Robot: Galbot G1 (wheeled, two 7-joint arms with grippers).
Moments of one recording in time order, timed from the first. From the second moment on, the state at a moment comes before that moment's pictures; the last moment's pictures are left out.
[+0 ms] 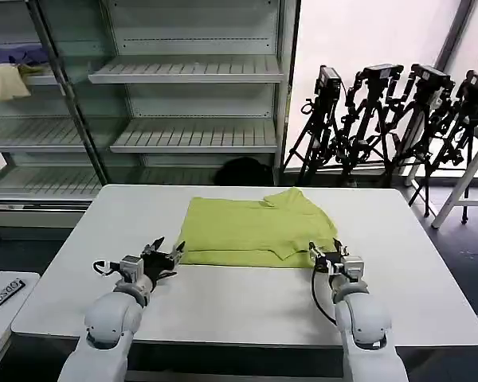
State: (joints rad) left arm 1.08 -1.30 -0.48 -1.84 -0.15 0.57 0.11; right arm -1.13 1.50 0.58 1.90 0.00 -0.58 -0.08
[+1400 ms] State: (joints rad) left arm 1.20 -1.31 -0.52 -1.95 -0.18 0.57 0.12; right arm -1.24 1.49 0.60 2.02 0.05 -0.58 -0.08
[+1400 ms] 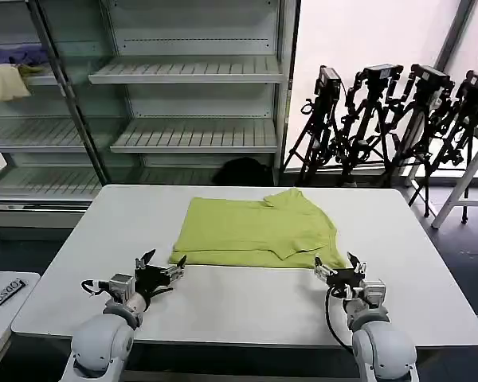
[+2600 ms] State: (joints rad) left arm 1.19 -1.33 -0.51 -1.93 -0.16 0.57 0.12; right arm -1.23 1.48 0.66 1.95 0.09 -0.58 -0.09
